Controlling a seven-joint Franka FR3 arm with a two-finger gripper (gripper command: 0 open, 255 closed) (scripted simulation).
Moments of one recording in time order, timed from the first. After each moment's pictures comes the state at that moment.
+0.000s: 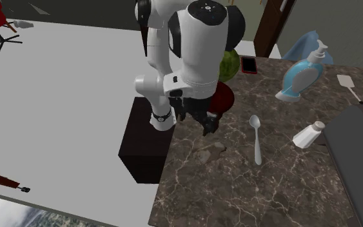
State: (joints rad) arm -0.08 -0.55 0.40 -2.07 0.19 1.57 0.94
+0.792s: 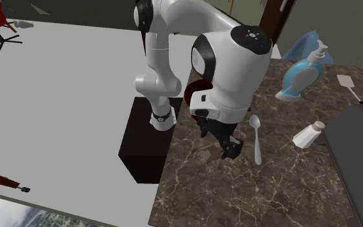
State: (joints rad) arm -0.16 -0.33 0.59 -1.93 0.13 1.68 1.31
